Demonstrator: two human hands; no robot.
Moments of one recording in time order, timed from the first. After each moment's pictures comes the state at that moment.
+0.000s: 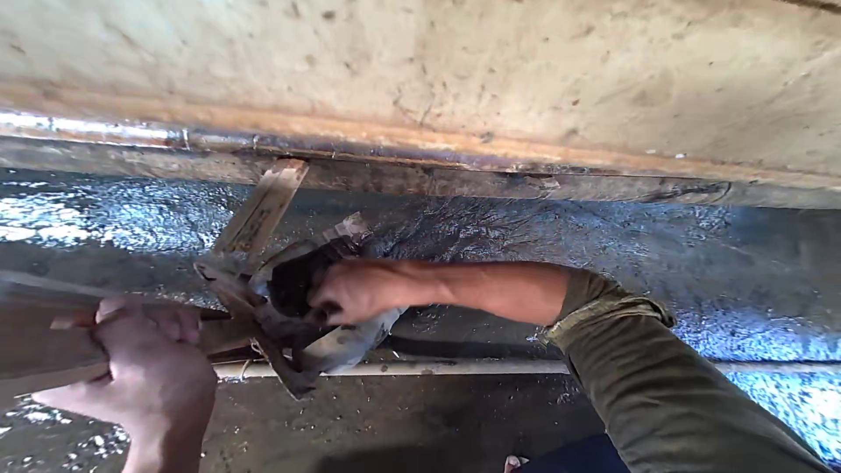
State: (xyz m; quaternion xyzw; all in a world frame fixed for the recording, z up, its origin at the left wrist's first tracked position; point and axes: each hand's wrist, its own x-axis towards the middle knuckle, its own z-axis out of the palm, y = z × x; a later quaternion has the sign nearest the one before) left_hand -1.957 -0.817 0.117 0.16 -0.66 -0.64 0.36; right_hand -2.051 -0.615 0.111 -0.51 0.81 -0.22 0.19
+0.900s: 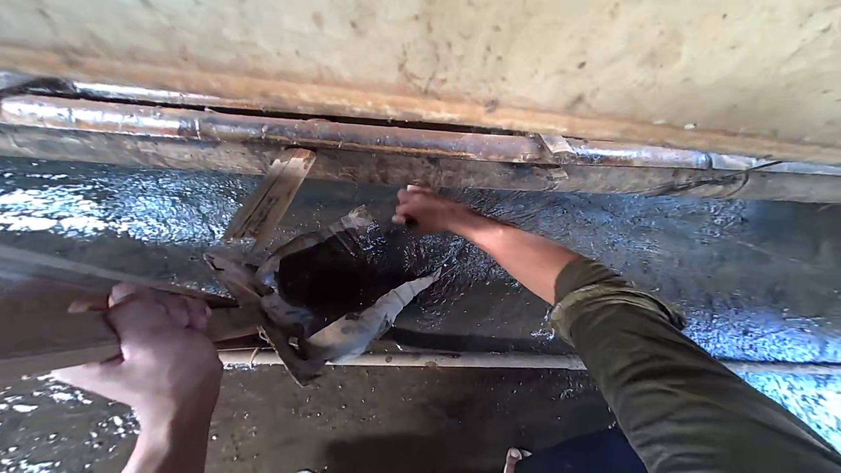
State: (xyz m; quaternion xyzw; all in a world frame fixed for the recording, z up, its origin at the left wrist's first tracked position) left_hand -1.953 -0.814 0.121 0.16 -0.65 -0.65 0.36; right_hand -2.163 -0.507 0.036 -0.40 0.90 -0.10 0.15
